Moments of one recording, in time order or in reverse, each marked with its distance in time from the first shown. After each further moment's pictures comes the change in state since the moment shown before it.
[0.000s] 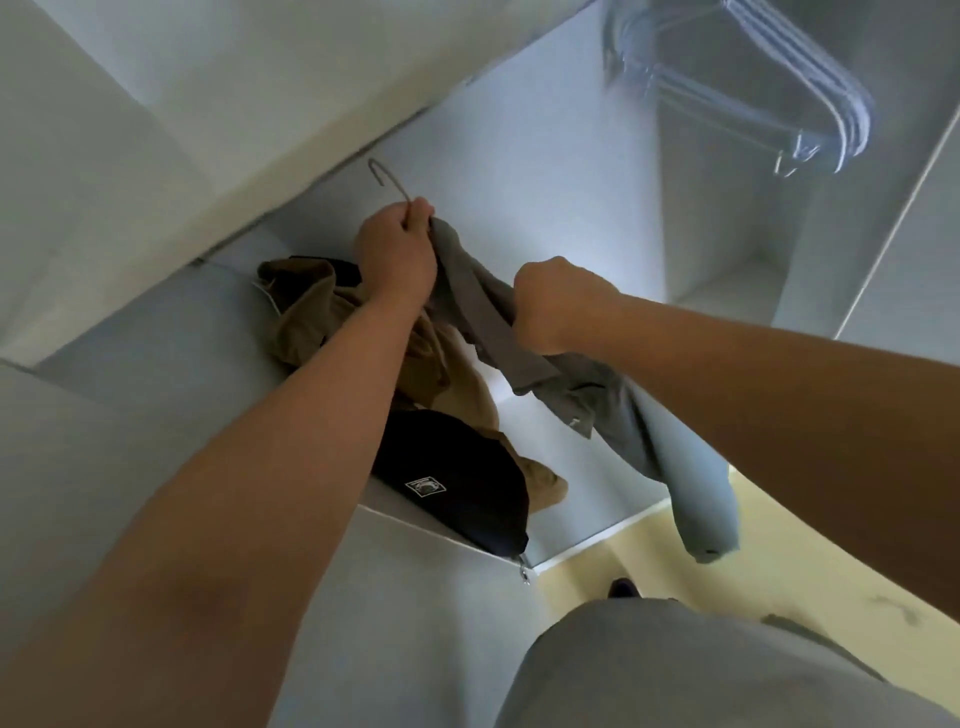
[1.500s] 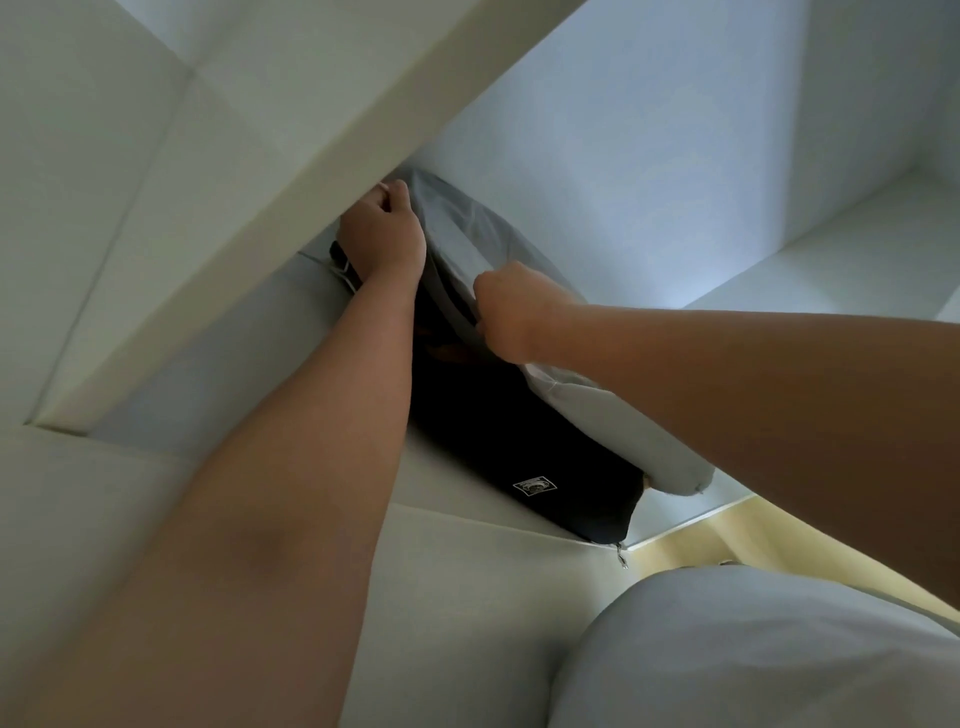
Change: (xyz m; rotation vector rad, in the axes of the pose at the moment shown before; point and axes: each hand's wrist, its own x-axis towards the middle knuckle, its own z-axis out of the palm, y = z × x) left_hand 0.103 -0.120 -0.036 0.206 0.221 -0.071; right_hand 0.120 -0.107 0.100 0.091 0.025 -0.249
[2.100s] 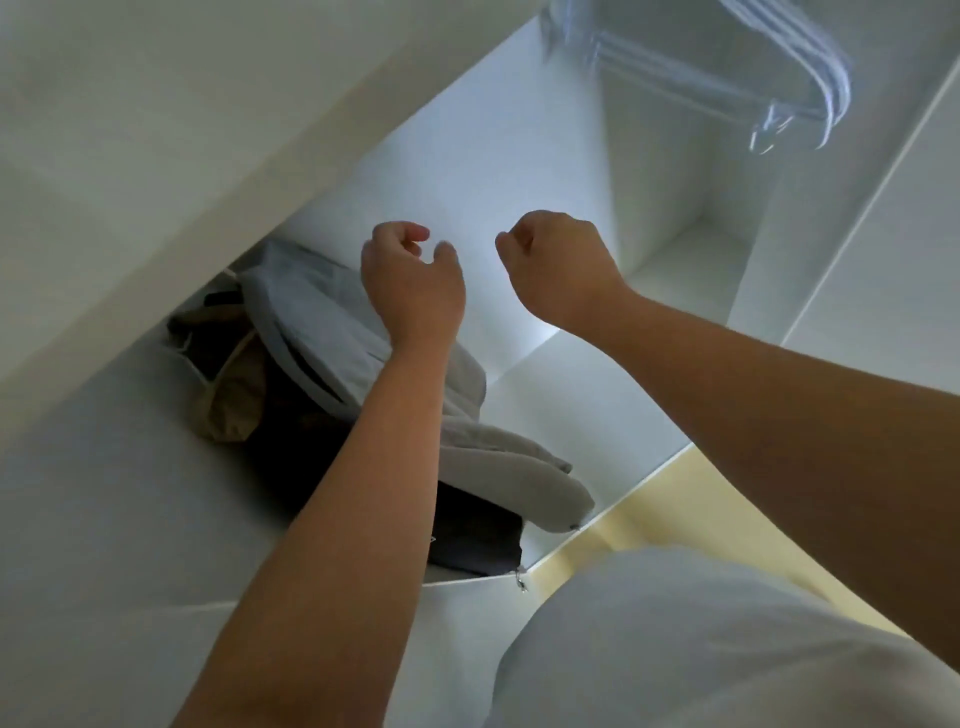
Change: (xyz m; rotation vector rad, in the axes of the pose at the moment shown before) left_hand -0.121 0.132 0.047 -0.385 -0.217 0.026; right_hand -0.074 0.117 -0.104 0.296 0.415 0.473
